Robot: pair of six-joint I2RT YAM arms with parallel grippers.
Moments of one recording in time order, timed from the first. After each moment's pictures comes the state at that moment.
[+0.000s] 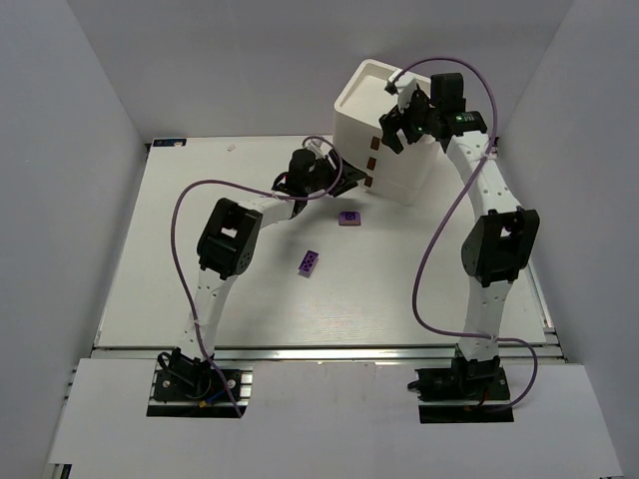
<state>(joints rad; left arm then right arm) -0.49 2.42 1.75 0.45 0.45 -1.09 0.20 2.07 2.13 -0.61 -0.45 -0.55</state>
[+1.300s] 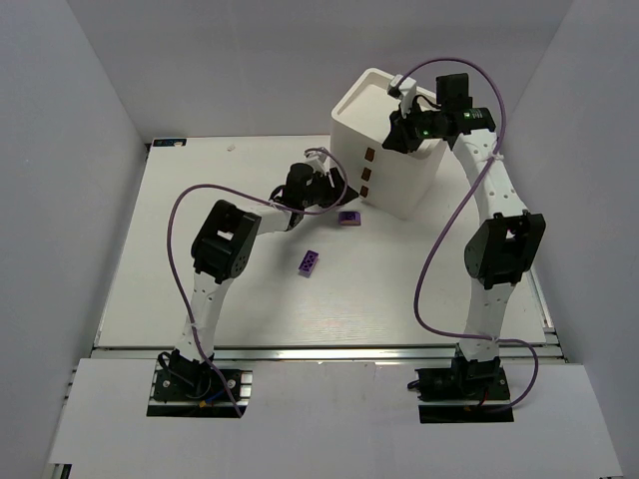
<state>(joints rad) -0.50 2.33 1.53 0.49 0.38 -0.66 0.18 2.04 2.16 -0.81 -0.70 -0.55</state>
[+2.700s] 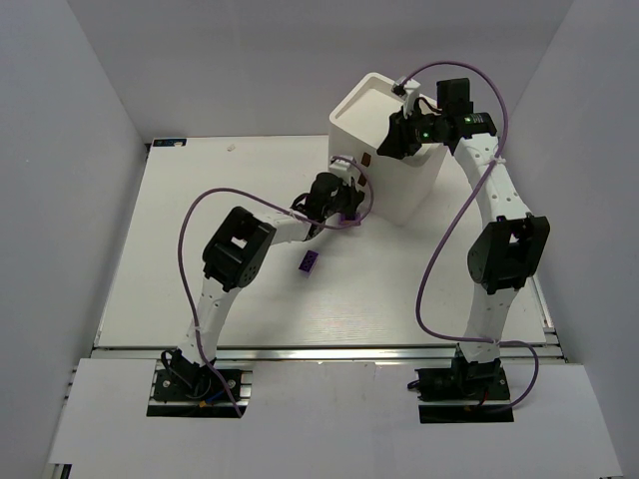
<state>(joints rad) -0.64 2.33 1.56 0.48 0.08 -0.35 0.18 1.99 2.06 -0.77 -0.77 -0.35</state>
